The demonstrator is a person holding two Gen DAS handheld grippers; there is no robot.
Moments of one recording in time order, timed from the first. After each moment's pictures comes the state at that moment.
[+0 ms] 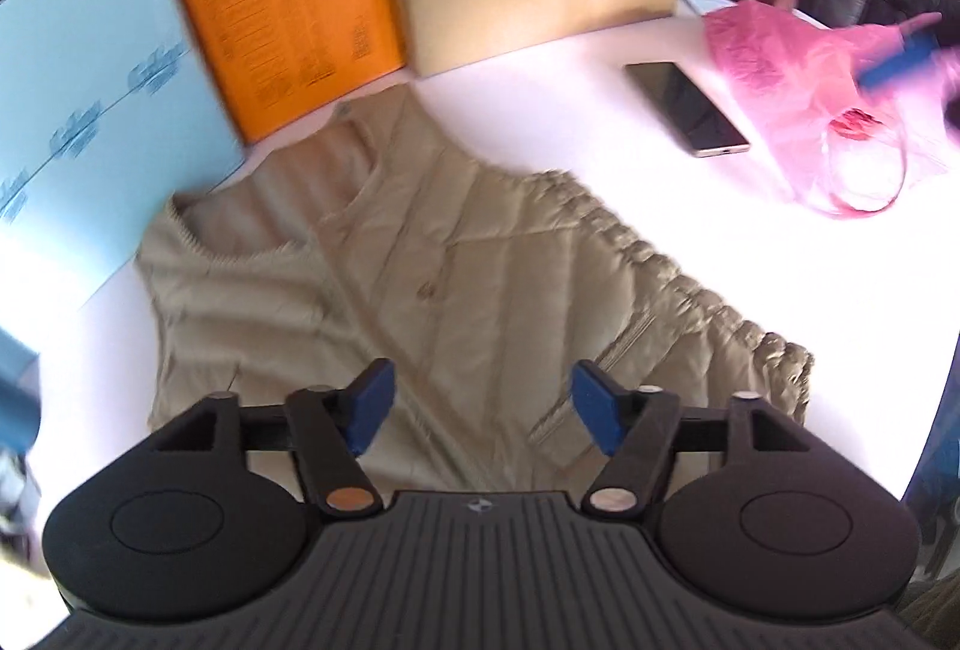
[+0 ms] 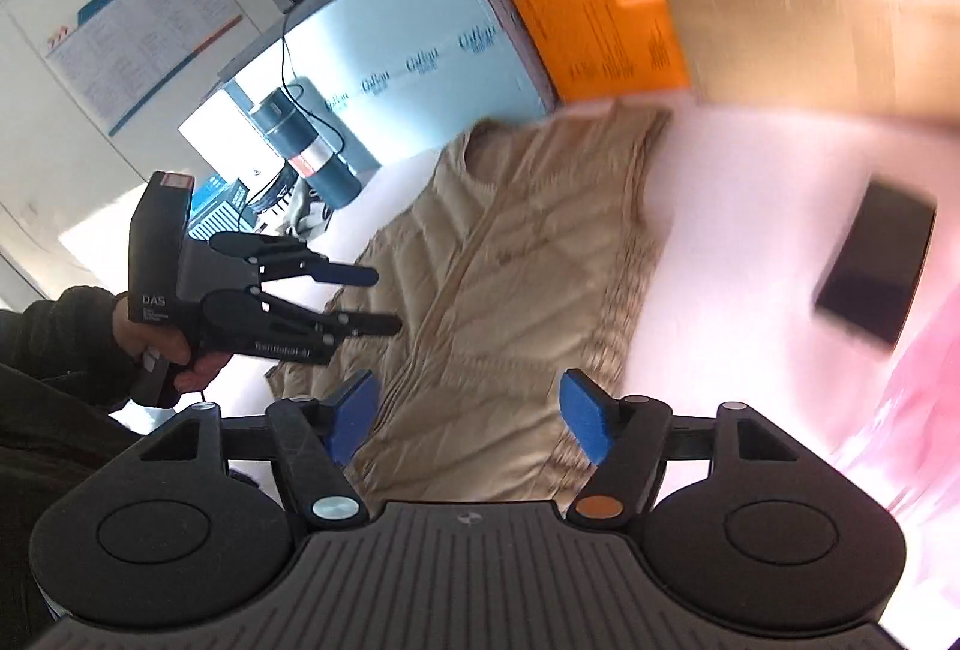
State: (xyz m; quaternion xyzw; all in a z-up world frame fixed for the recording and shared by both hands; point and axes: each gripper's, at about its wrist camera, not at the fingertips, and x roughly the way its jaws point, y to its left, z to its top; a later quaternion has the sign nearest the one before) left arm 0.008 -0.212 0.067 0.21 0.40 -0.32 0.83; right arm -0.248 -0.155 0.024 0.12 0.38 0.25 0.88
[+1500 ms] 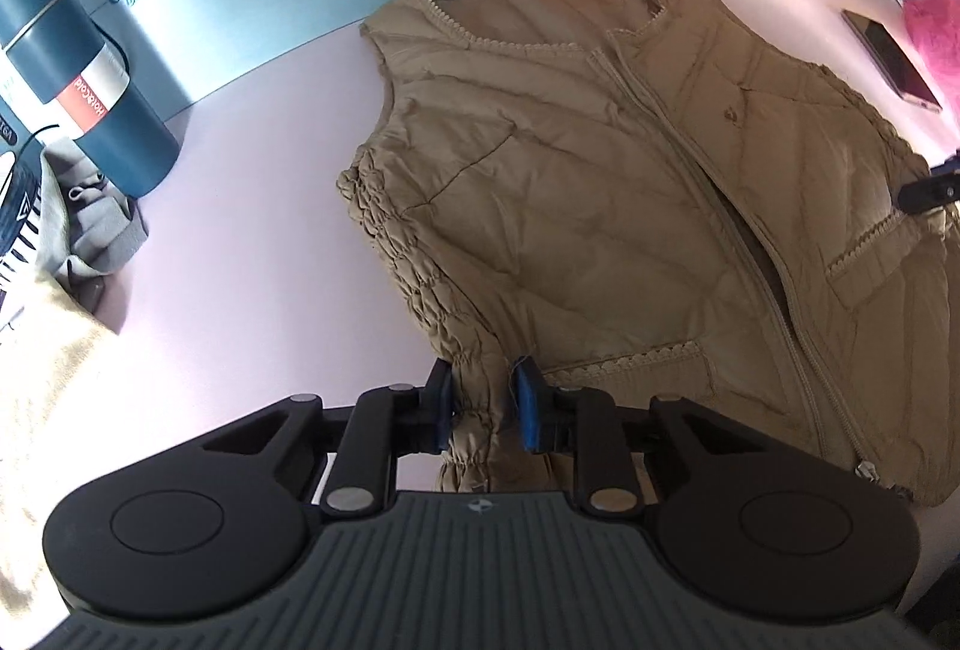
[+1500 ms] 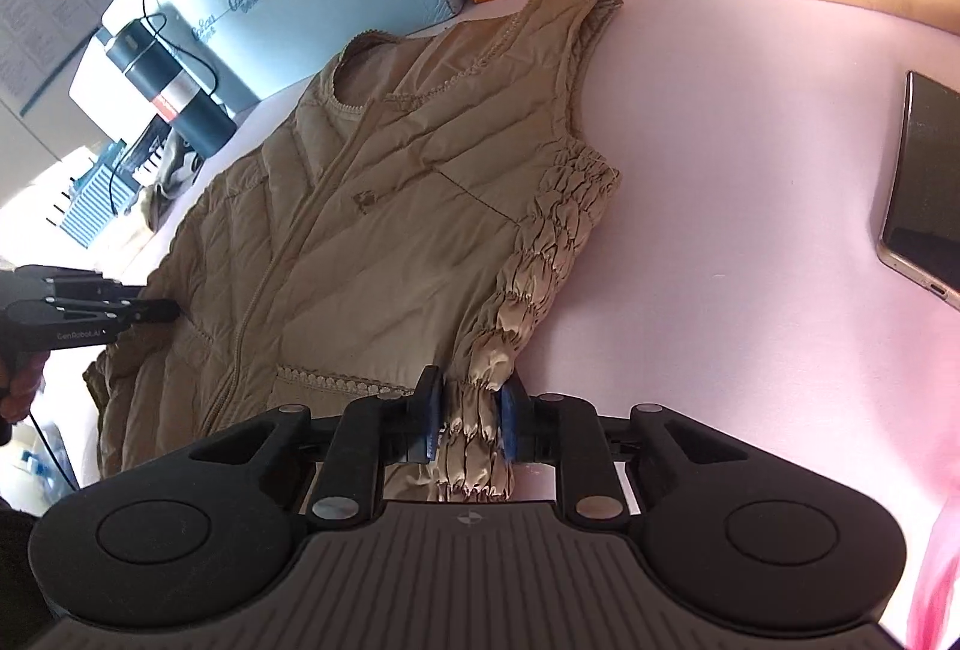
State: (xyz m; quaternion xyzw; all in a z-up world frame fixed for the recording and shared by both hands) left arm -0.003 -0.079 0.024 0.15 0.48 -0.15 0.85; right arm -0.177 -0.108 -0.118 0.11 0.46 0.19 0.86
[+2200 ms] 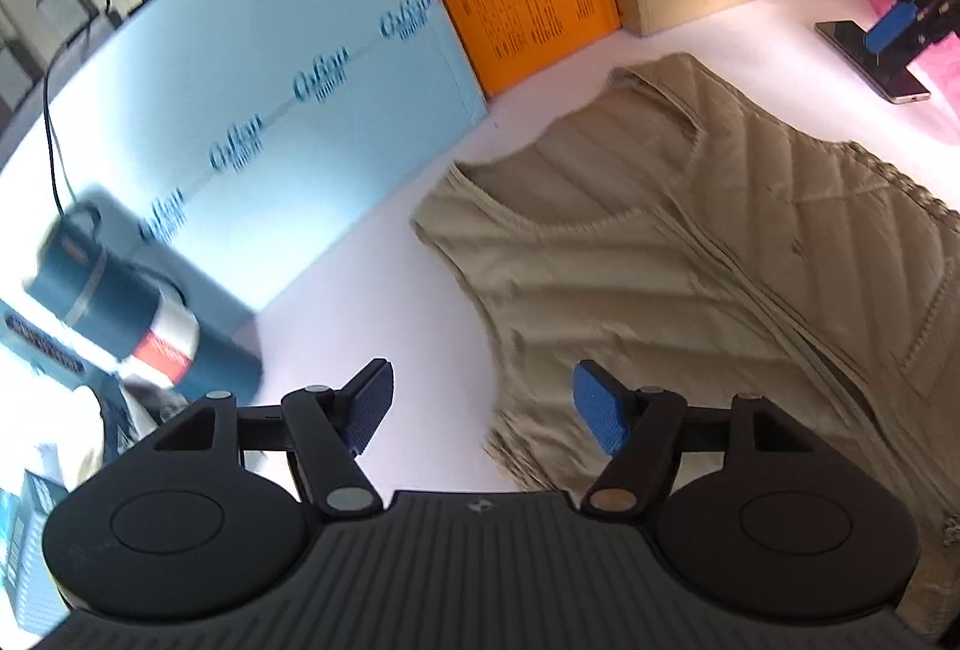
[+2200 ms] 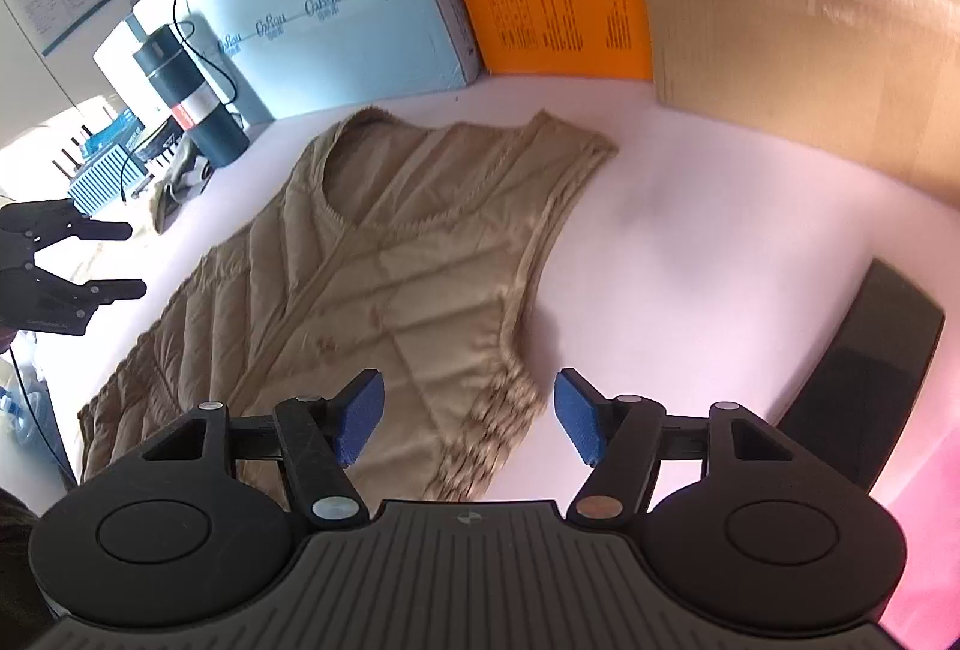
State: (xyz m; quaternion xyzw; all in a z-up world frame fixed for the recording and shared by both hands) left arm 0.085 -0.076 0.109 0.30 0.36 -0.17 0.87; right arm -0.113 -0.153 -0.038 0.05 0.43 0.22 0.87
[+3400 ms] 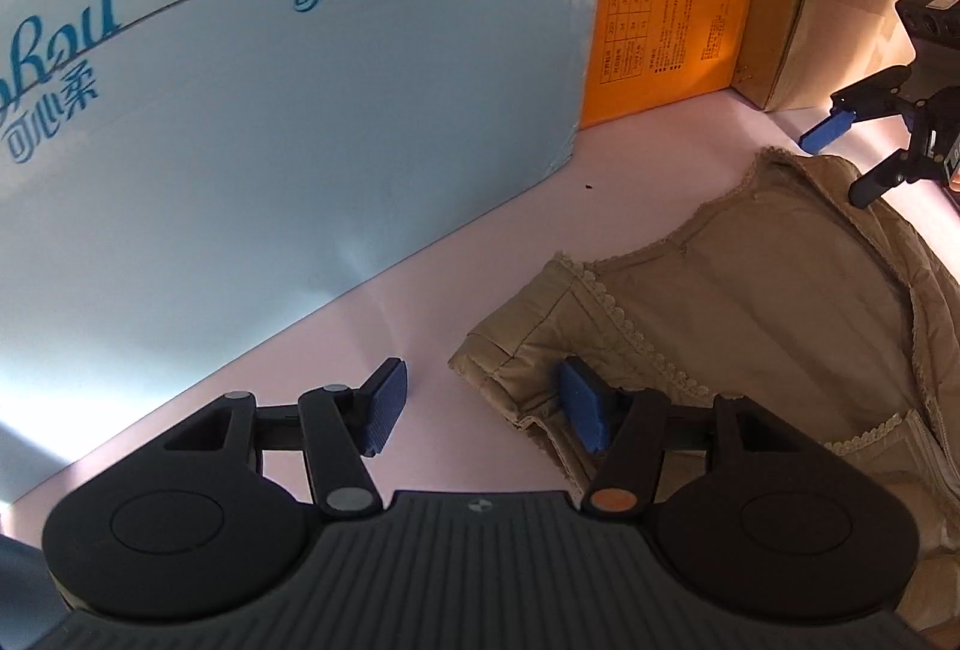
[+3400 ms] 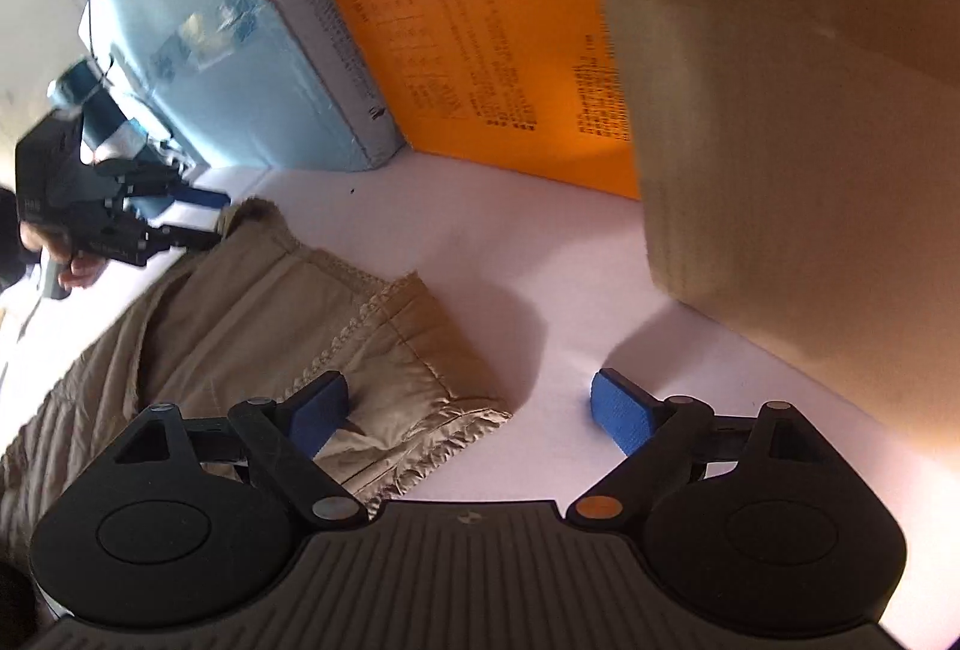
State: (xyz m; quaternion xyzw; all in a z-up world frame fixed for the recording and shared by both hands) left arm 0.285 -0.053 -0.011 0.13 0.39 -0.28 0.87; right arm 0.106 -0.172 -0.118 -0.01 0.42 0.33 0.85
